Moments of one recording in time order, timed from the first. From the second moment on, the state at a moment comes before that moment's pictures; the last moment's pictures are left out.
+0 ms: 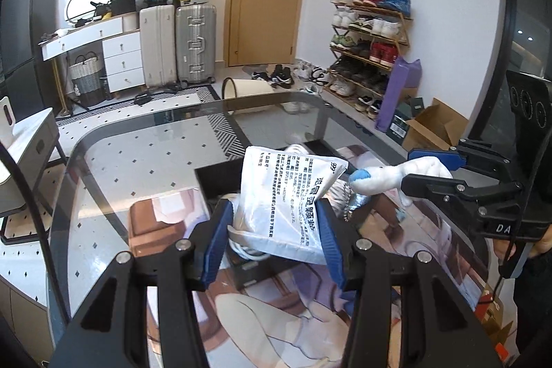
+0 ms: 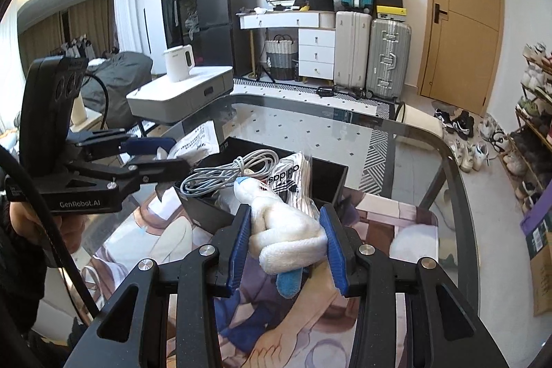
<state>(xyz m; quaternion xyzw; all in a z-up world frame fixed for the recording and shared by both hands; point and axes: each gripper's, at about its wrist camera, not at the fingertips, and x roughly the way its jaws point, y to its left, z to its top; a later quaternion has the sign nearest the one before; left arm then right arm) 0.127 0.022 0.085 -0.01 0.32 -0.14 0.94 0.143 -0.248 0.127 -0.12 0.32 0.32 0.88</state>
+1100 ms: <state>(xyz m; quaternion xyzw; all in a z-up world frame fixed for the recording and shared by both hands) 0.194 0.018 0.043 -0.03 0.38 -0.15 0.91 0.215 -0.188 0.078 -0.18 0.37 0.36 0.84</state>
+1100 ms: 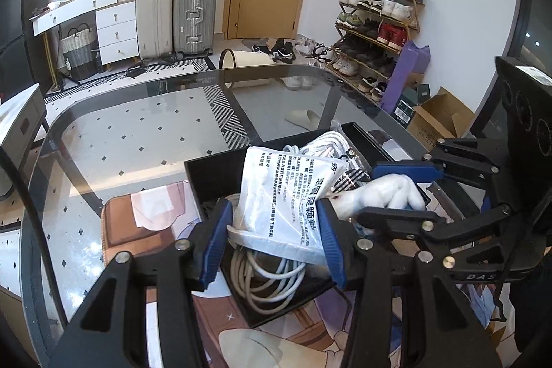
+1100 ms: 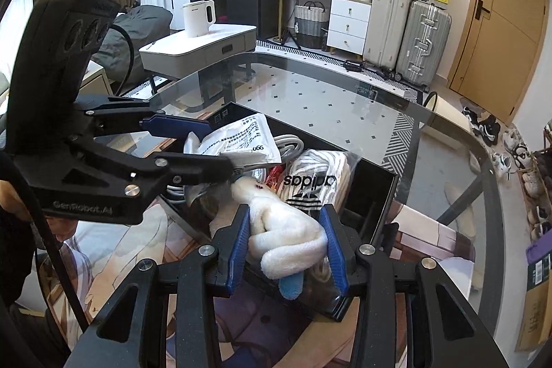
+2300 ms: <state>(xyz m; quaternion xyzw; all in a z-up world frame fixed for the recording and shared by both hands) 0.111 0.023 0.069 -0.02 0.29 -0.09 0.95 0.167 -0.232 0.078 -0.08 0.30 0.31 0.90</state>
